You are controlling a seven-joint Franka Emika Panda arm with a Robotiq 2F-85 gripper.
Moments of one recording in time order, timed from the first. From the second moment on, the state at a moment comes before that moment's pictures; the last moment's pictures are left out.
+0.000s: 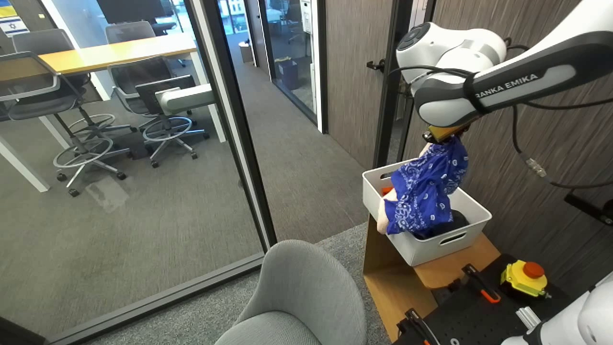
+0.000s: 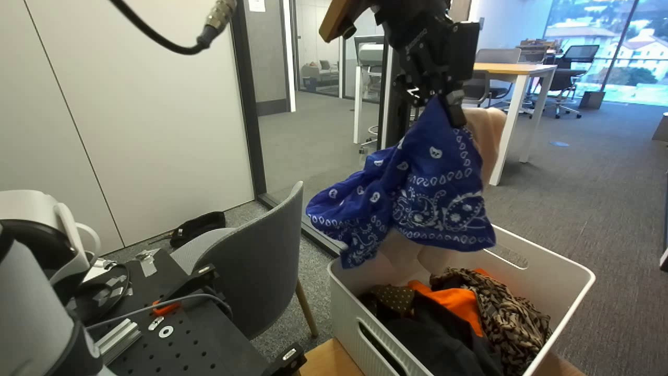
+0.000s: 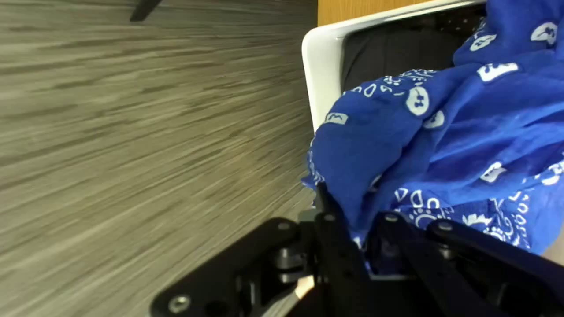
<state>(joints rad) -0.03 -0.23 -0.05 -2.34 -0.67 1.94 0.59</state>
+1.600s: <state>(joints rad) -0.21 0.00 -0.13 -2.40 -0.67 2.30 1.11</state>
